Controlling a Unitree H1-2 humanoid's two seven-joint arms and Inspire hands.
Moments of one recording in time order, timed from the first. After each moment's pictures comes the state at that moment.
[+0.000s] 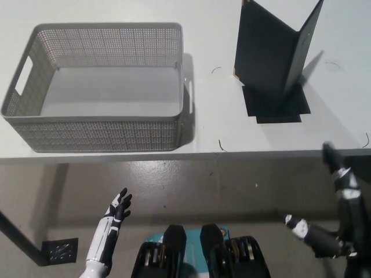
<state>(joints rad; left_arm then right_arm) -0.02 0.05 -0.02 0.25 0.11 -0.28 -0.01 0.01 -0.08 0.03 -0.28 -0.19 -0.36 -0.06</state>
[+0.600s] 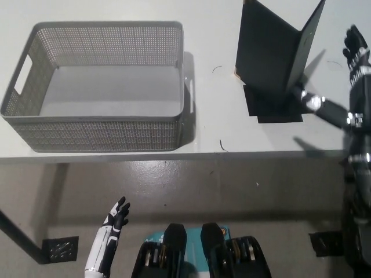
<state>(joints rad) 0.02 0.05 -0.01 0.26 0.13 -0.31 0.01 -0.55 -0.11 -0.14 0.20 -0.09 -0.18 -0.08</state>
